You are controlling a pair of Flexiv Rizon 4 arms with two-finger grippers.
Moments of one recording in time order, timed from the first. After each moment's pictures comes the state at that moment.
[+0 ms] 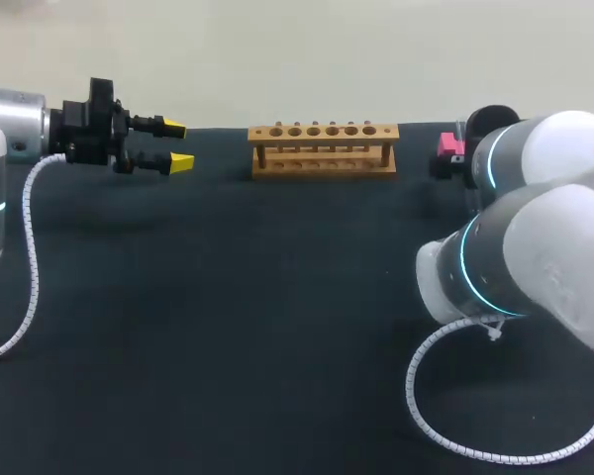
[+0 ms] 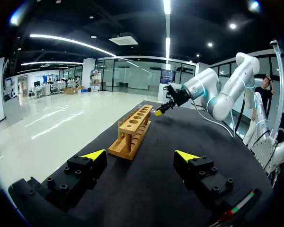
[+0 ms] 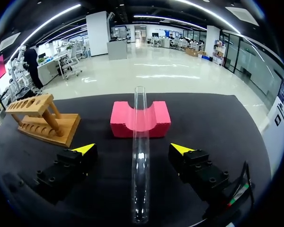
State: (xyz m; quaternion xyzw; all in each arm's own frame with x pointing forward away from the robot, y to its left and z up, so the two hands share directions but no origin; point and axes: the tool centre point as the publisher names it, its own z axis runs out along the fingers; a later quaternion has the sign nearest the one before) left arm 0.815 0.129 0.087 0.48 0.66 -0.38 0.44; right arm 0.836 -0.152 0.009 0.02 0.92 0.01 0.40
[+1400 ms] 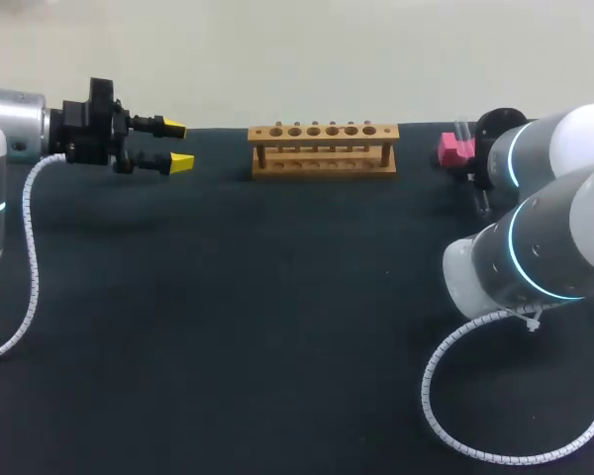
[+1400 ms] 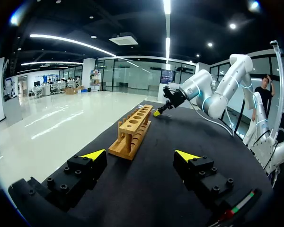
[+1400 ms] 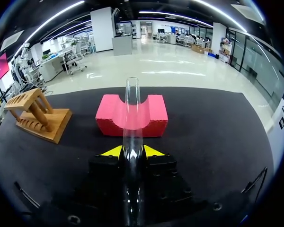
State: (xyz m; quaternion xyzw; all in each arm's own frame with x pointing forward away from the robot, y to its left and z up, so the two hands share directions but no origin) left arm 0.815 0.129 0.087 0.48 0.66 -0.38 0.44; right arm 0.846 -0.166 -0.008 0.00 0.92 0.04 0.38
